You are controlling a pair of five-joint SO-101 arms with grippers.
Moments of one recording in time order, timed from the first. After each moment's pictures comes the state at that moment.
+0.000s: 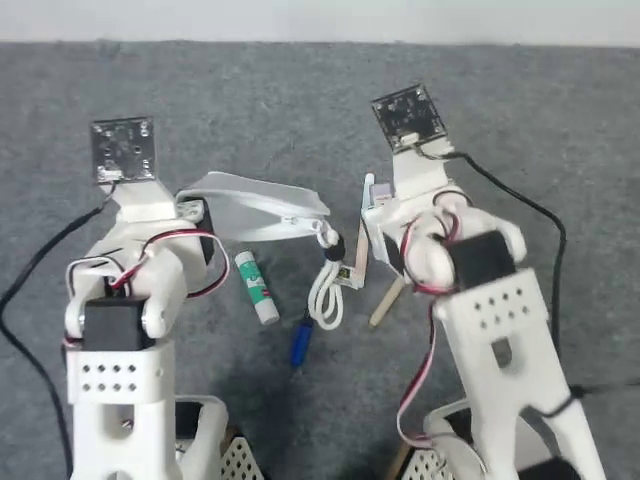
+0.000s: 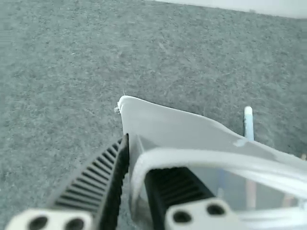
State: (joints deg) left arm -6.8 -55.3 41.9 66.2 11.7; right arm -23.2 -36.0 21.5 71.5 -0.2
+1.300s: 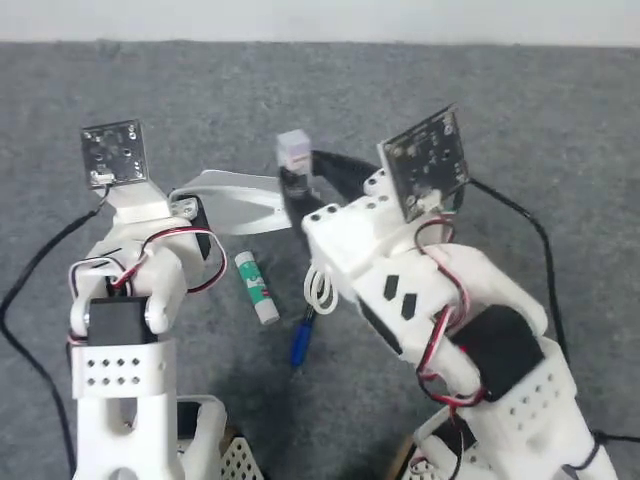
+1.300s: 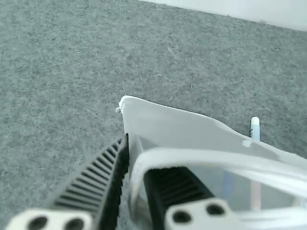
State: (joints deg) left arm -8.2 -55.3 46.7 60.4 13.0; right arm -42.4 -47.6 17.3 53.5 -5.9
